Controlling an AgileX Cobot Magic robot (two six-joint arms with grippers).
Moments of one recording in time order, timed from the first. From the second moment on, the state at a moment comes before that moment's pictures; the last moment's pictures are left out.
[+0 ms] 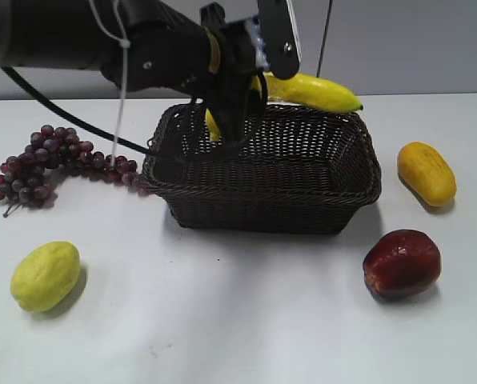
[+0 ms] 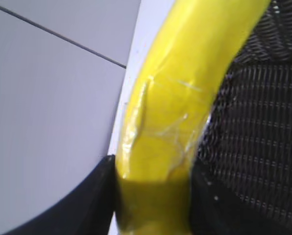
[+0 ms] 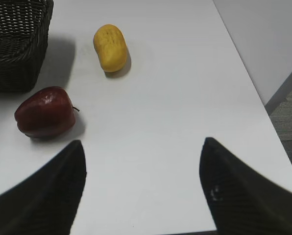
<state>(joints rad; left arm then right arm) -0.75 1.91 -1.40 0.38 0.27 0.48 0.05 -0.01 -0.50 -0.06 1.04 0.04</state>
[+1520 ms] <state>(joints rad) -0.23 1.71 -1.37 0.03 1.20 0.06 0.05 -0.01 -0.50 -0.06 1.04 0.04</state>
